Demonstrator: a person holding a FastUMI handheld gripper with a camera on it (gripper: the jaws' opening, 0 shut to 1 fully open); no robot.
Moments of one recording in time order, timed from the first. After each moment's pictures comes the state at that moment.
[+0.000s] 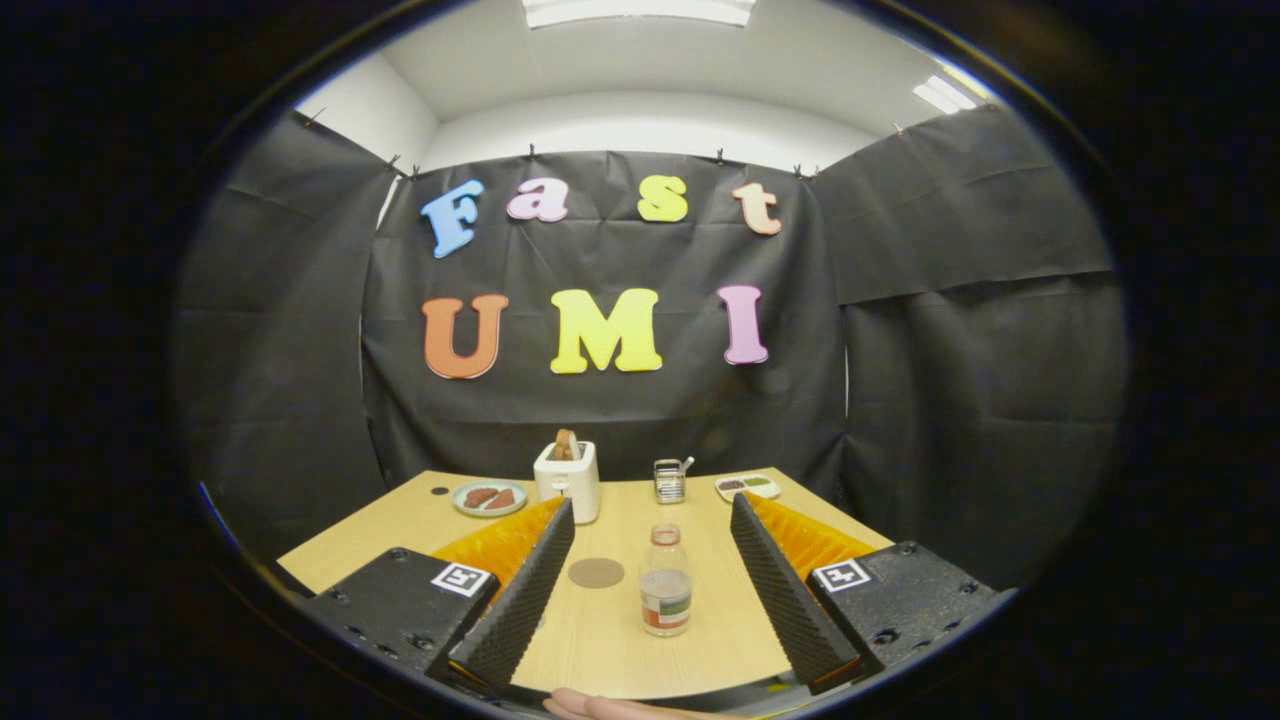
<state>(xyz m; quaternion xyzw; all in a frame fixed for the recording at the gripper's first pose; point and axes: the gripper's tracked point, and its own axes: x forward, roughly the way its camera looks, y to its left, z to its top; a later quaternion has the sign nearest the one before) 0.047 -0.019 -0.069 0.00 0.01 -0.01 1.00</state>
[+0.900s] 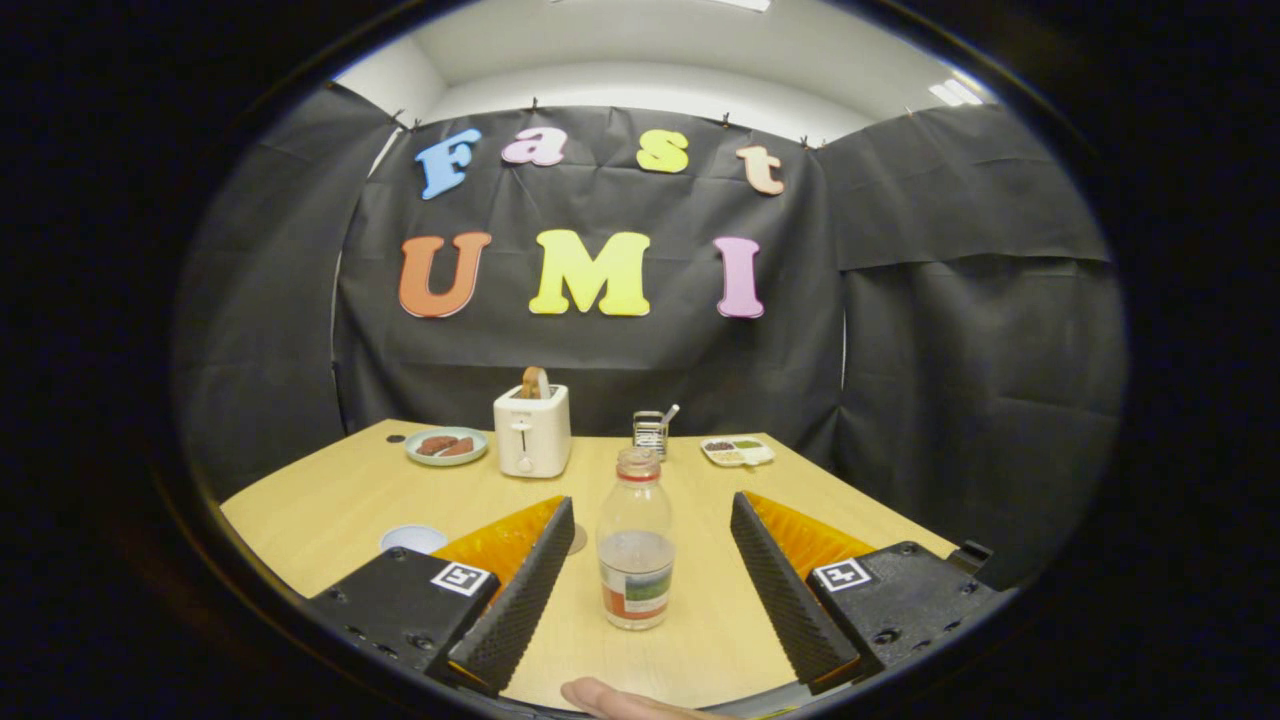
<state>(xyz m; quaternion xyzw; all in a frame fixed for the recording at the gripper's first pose) 0.124 -0.039 -0.185 -0.04 0.05 -0.03 1.00</state>
